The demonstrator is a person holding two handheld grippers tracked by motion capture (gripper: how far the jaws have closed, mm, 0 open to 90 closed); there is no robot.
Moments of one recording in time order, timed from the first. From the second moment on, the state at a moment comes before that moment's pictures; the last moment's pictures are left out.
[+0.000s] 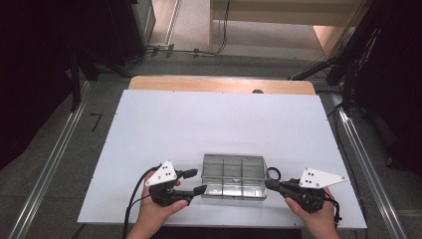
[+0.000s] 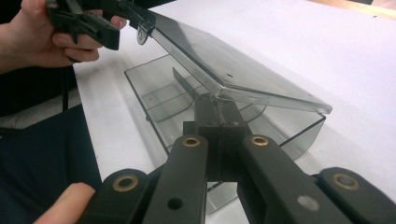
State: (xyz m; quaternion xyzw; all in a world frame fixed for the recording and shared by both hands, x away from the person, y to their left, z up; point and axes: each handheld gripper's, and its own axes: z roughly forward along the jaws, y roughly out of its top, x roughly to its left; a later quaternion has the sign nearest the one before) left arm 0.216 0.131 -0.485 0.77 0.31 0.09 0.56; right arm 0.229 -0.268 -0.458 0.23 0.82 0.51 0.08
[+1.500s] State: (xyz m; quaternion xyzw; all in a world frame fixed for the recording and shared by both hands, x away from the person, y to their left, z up) left arm 0.290 0.109 -0.481 0.74 0.34 0.08 0.57; right arm 0.262 -0.262 -0.424 0.27 0.80 0.53 0.11
